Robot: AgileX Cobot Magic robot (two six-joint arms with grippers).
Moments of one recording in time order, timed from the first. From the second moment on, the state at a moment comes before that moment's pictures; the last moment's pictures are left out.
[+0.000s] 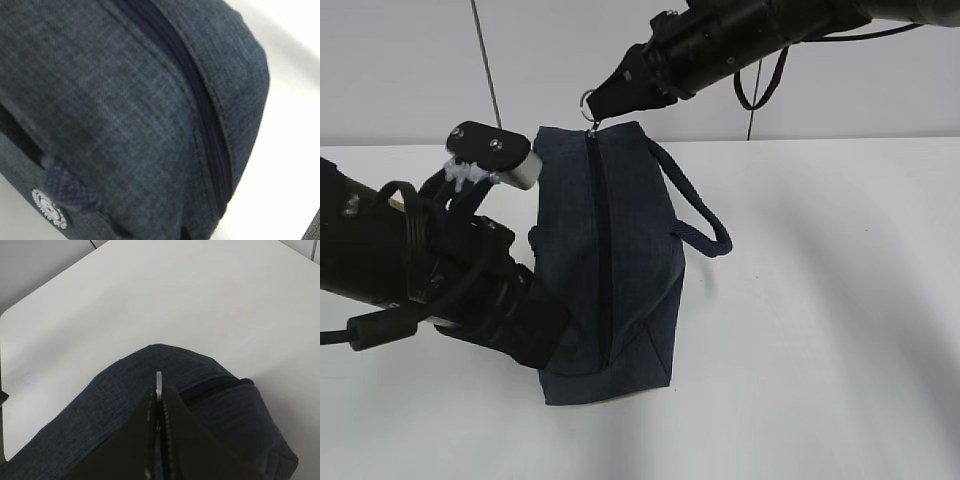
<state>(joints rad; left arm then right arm) -0.60 1.45 -0.80 -0.63 0.47 0.63 0.26 2.08 -1.83 1.03 1.00 -1.09</state>
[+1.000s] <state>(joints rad) -0.60 1.45 -0.80 -0.62 0.52 0.60 0.13 2.52 -2.41 1.07 1.25 -0.78</state>
